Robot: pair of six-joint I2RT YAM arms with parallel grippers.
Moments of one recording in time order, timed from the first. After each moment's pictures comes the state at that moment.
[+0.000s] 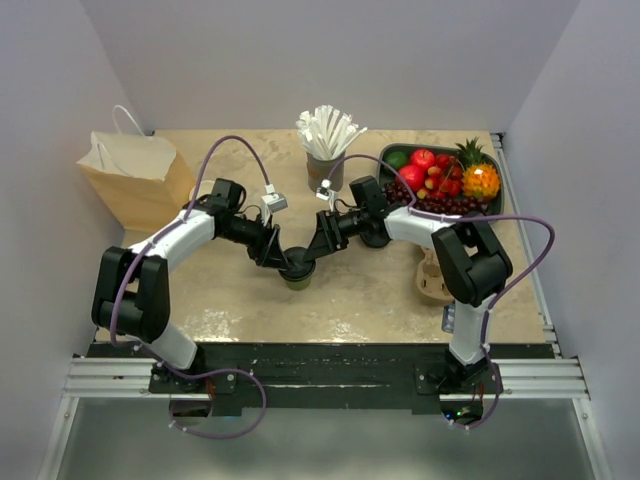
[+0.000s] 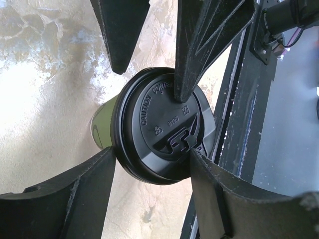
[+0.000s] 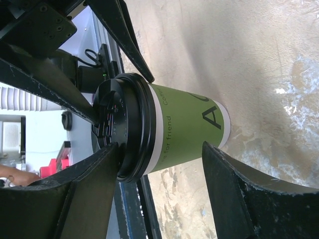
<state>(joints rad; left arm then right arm) -0.24 1.60 1.03 -0.62 0.98 0.42 0.53 1.94 1.19 -0.06 -1.01 0.31</state>
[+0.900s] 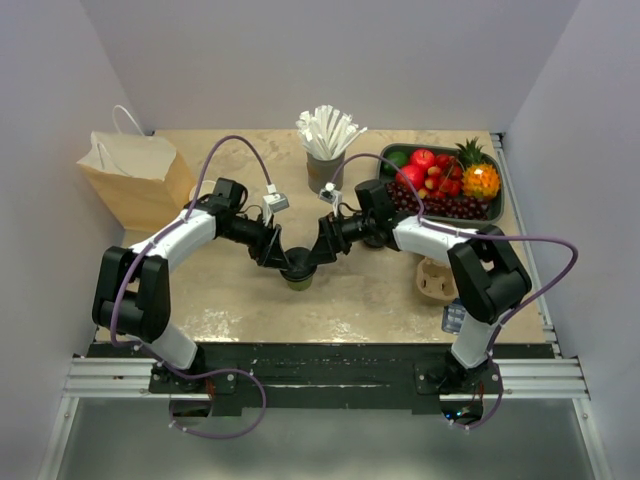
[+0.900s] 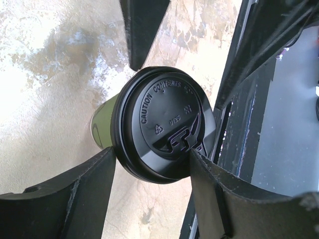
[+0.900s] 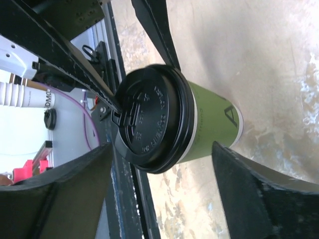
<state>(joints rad) -0.25 1.60 1.04 -0.63 0.98 0.41 0.55 1.78 1.07 0.03 -0.97 0.30</state>
